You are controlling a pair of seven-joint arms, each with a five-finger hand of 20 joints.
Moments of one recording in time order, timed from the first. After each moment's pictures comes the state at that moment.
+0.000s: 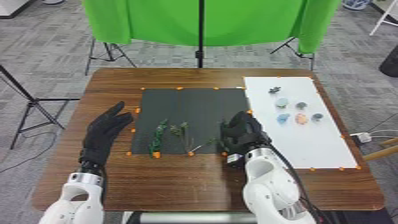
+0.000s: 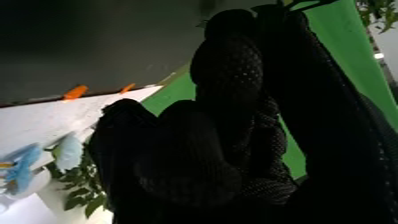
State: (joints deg) left arm 116.3 -66.9 -91.0 -110.0 55.7 2.7 14.7; right arm -102.8 -84.6 73.8 -109.4 -145.6 -2.1 18.5
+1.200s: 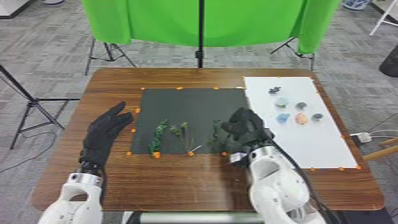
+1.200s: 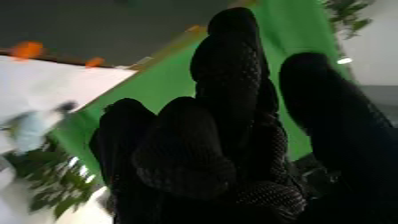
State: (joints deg) left arm 116.4 -67.2 -91.6 -109.7 57.2 0.9 14.9; right arm -103.4 -80.4 73.4 -115.6 -143.7 -6.4 15.4
